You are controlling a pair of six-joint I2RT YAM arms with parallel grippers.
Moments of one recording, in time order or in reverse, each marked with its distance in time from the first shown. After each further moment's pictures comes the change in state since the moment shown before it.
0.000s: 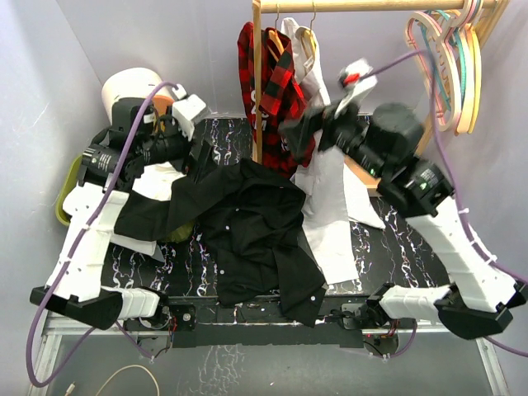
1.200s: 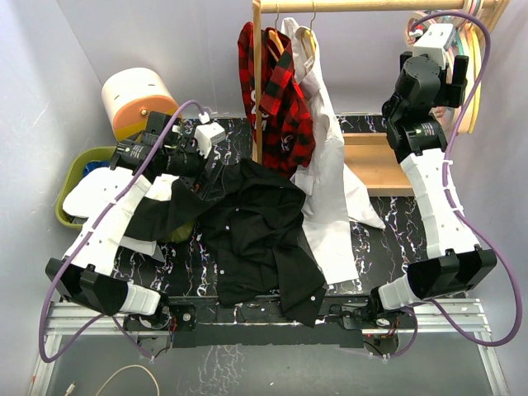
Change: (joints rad) left arm -0.005 0.043 -0.222 -0.114 0.145 0.066; right arm -0.536 0.319 0.212 0.275 1.061 -0.606
